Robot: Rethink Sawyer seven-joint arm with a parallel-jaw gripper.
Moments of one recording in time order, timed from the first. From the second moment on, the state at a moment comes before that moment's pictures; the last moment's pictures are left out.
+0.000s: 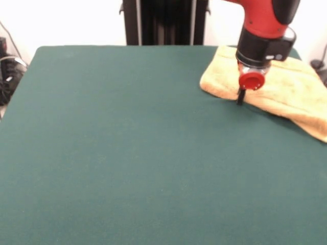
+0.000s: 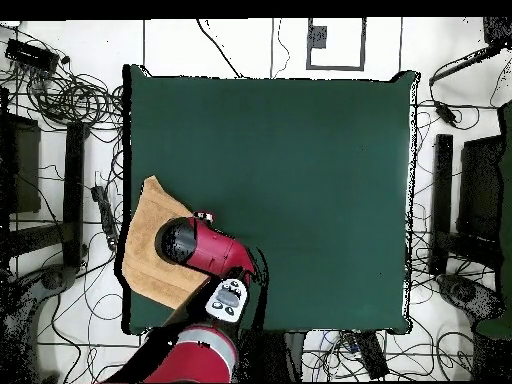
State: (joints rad) arm 0.28 -0.35 -0.25 1.75 0.52 0.29 3.12
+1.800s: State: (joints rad) arm -0.16 -0.43 -0.25 1.62 -0.09 0.44 3.12
